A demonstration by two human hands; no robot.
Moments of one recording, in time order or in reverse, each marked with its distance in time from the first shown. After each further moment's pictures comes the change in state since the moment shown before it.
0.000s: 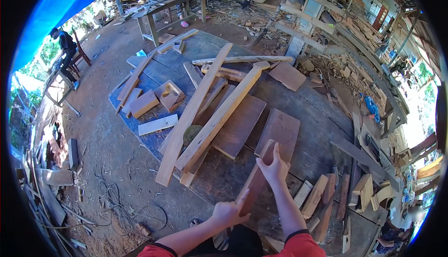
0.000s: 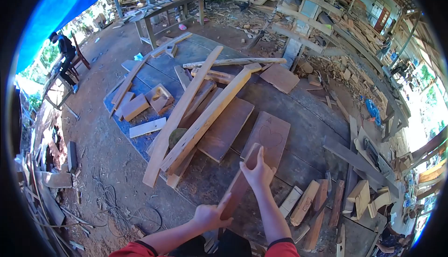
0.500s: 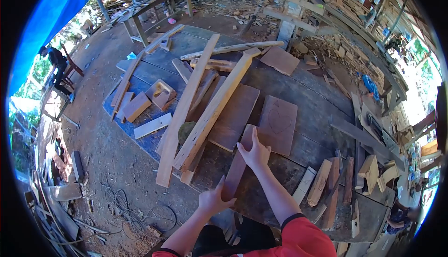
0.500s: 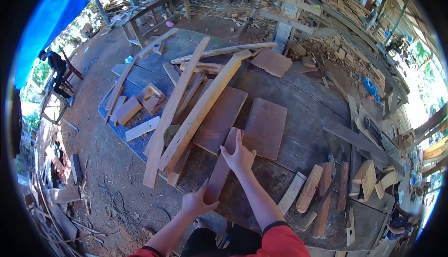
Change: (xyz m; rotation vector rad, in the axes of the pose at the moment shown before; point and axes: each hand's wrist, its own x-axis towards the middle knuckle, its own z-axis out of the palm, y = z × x) left_hand -0.003 -0.049 -0.007 0.051 -0.097 -0.297; right_hand 0.011 -0.037 0.048 0.075 -0.072 -0.039
